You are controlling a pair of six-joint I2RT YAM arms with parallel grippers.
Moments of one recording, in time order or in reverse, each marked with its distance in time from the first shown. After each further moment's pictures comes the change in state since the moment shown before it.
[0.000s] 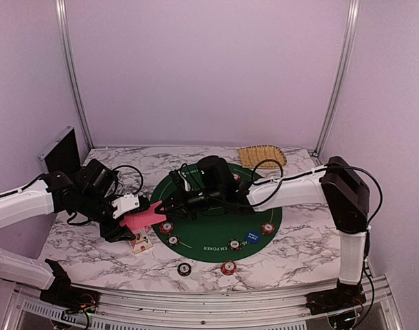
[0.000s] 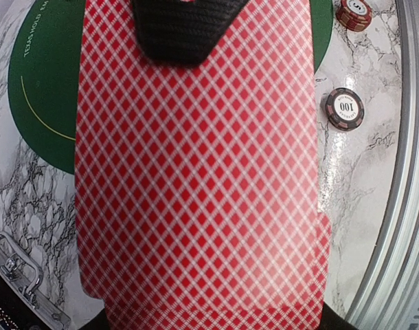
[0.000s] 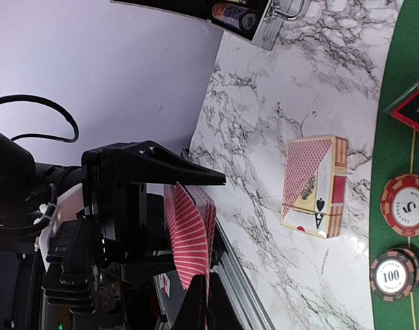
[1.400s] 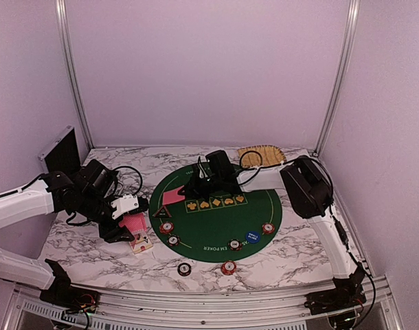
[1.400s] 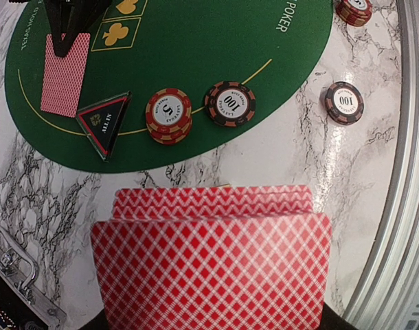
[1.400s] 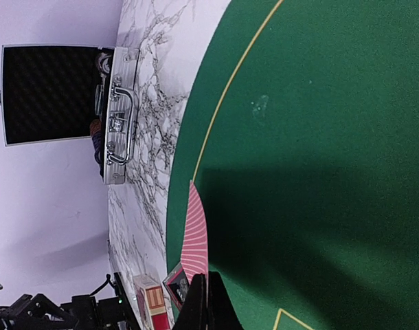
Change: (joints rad) left arm 0.009 0.001 -0.001 -0.019 0.001 0.000; right arm -0.269 0.441 0.432 -0.199 0.011 -0.111
